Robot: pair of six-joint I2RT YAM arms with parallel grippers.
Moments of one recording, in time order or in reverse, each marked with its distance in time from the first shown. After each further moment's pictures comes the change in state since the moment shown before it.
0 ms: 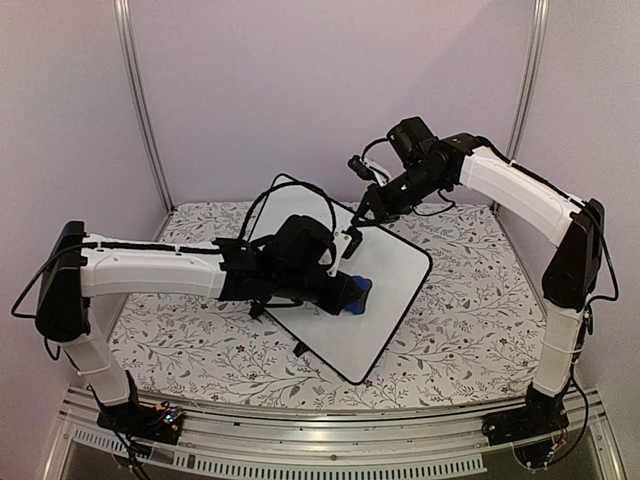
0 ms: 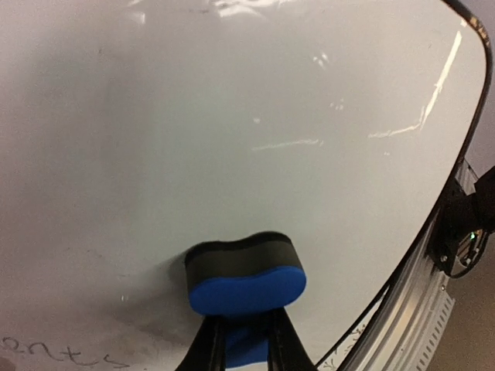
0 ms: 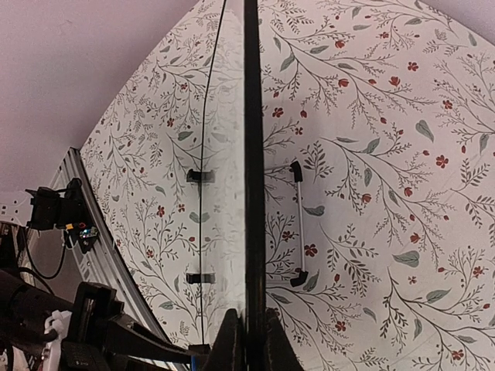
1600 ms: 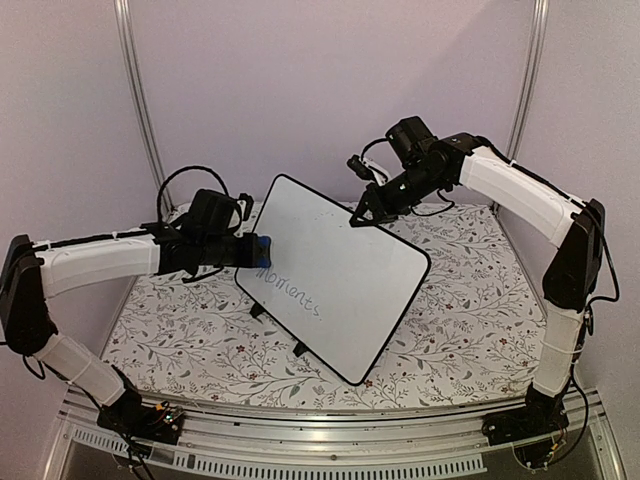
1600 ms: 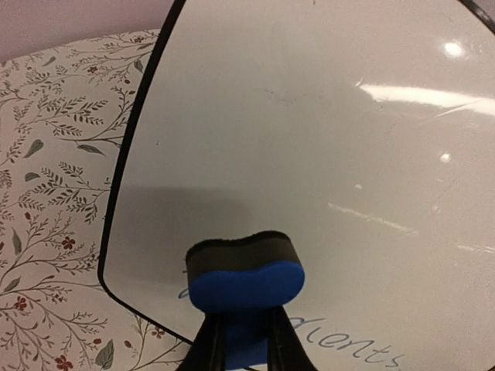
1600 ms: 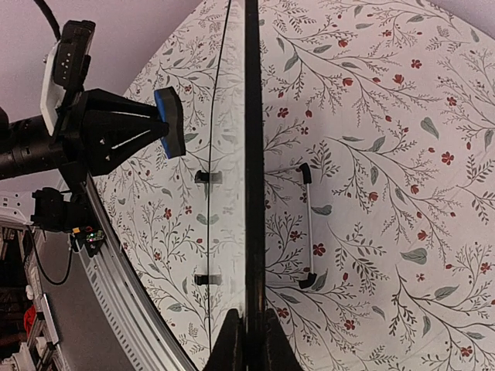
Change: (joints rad) left arm 0.429 -0.274 -0.277 0.001 -0.098 -0.001; right arm 0.008 -0.003 0.000 0.002 -0.002 0.034
